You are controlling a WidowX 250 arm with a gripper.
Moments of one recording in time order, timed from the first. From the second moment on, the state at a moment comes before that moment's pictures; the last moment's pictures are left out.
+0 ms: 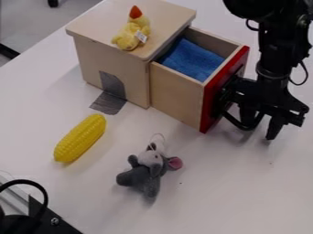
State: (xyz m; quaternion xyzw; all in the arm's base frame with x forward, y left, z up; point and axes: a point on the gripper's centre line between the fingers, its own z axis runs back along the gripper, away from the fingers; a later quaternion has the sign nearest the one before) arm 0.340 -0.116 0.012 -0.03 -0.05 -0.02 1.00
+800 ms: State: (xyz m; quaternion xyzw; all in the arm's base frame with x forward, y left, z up) arm 0.349 -0.101 0.025 -0.07 -0.10 -0.04 0.99
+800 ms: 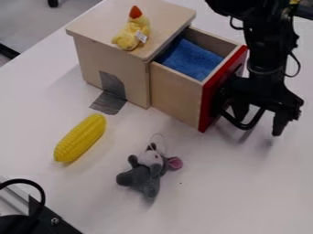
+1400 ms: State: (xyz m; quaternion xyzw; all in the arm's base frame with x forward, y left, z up) arm 0.363 -0.093 0.065 -0.08 -0.14 -0.04 0.99
